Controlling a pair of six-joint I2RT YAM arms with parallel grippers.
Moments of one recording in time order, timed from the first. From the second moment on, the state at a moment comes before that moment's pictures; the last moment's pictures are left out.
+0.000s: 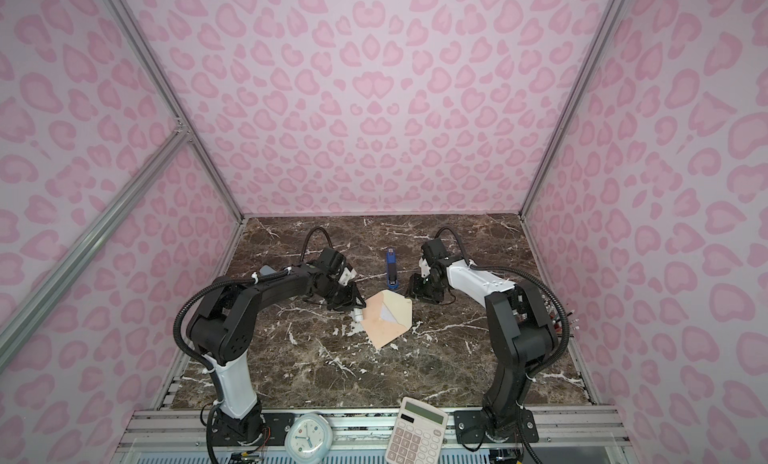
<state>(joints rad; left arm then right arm) -0.47 1.92 1.19 -0.51 0.53 -0.54 0.36 1.78 1.18 -0.65 -0.35 0.50</state>
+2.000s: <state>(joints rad) -0.45 2.10 1.38 -0.65 0.68 -0.36 0.41 1.81 1.10 -0.57 -0.72 0.44</state>
